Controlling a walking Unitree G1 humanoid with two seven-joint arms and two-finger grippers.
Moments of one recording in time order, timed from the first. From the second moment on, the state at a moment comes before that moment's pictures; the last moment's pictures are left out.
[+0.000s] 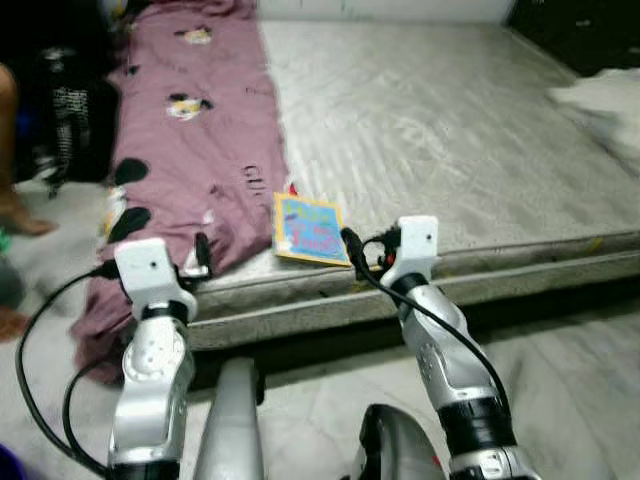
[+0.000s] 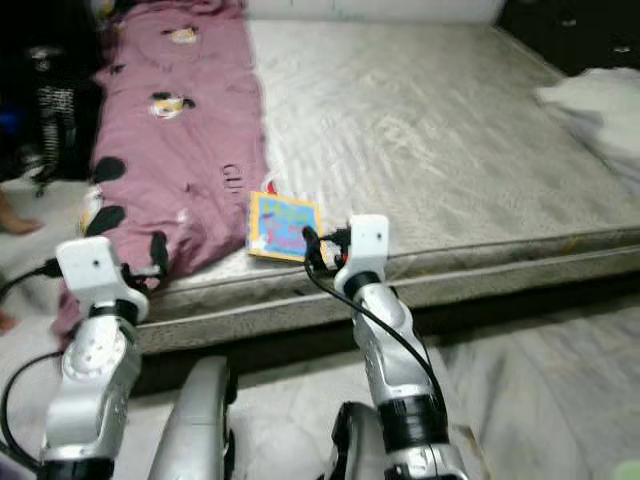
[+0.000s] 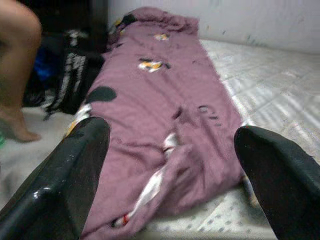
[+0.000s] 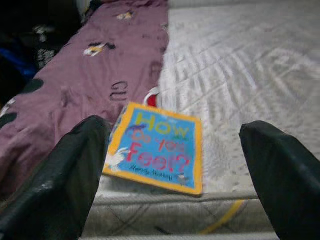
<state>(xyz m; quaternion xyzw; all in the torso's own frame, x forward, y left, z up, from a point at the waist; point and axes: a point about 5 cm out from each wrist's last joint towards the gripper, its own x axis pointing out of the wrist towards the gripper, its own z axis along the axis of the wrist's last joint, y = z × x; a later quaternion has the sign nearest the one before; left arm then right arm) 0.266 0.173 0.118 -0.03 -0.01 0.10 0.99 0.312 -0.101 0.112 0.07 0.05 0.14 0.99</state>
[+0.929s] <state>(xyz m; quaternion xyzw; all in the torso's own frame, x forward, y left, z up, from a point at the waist) 0.266 0.168 0.118 -0.05 -0.01 0.08 1.00 0.310 -0.099 0.111 0.07 0.05 0.16 0.98</state>
